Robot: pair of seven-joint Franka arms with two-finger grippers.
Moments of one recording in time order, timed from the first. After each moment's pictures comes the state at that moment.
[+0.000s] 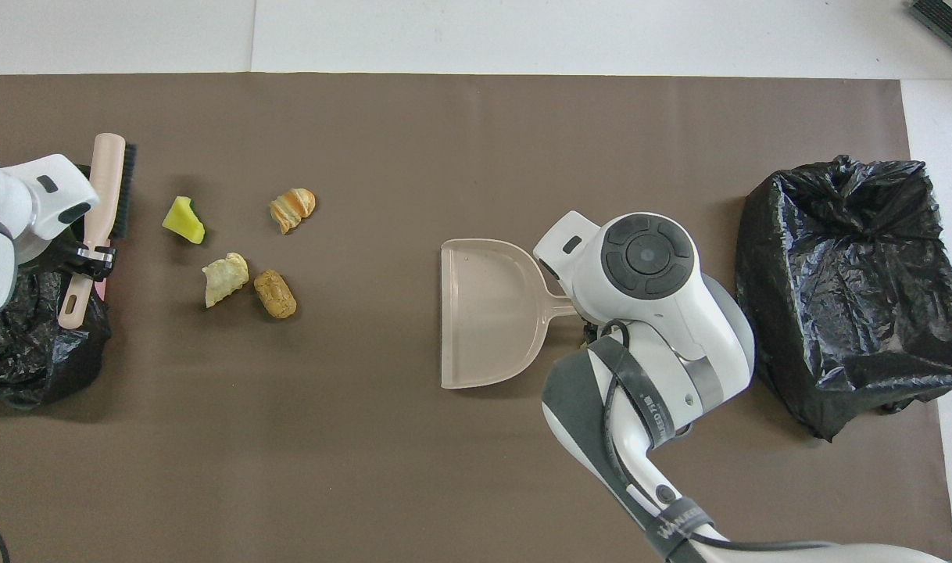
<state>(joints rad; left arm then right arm) 0.06 0.21 -0.04 -1.82 0.22 1.96 0.08 0.37 0.18 0.07 -1.92 -0.12 2.06 -1.07</state>
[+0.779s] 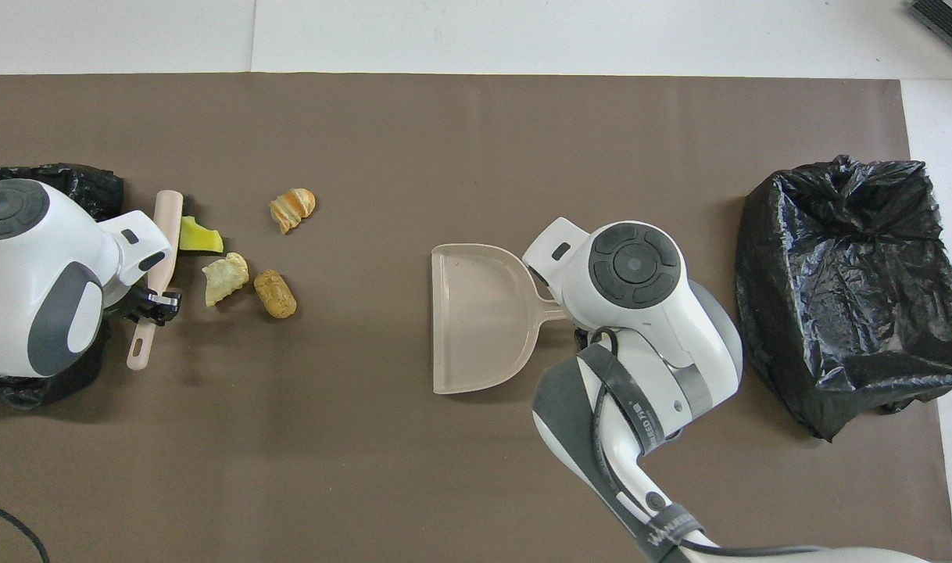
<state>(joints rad) 0.03 0.15 -0.07 -2.07 0.19 2.01 -0.03 0.39 0.18 0.07 -1.93 -0.11 2.08 -1.07</state>
